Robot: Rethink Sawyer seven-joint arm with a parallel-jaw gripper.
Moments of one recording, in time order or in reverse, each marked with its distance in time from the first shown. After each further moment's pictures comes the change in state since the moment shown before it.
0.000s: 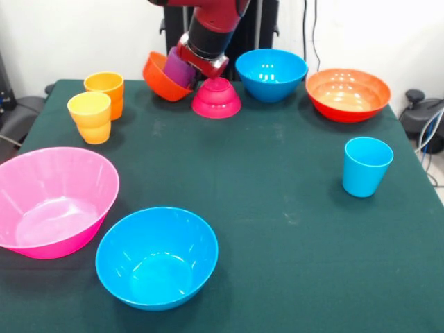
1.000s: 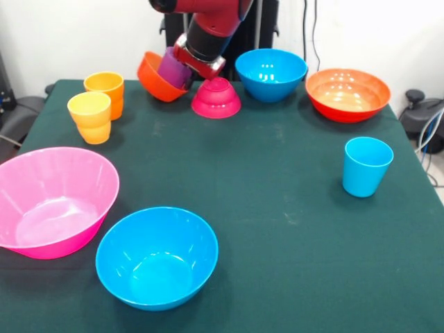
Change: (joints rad) arm 0.022 0.014 0.005 -0.034 -0.081 0.064 0.000
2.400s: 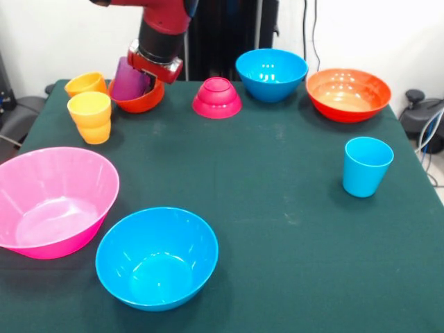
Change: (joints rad) arm -0.271 -0.087 0.130 -0.037 -0.197 0.017 -0.140
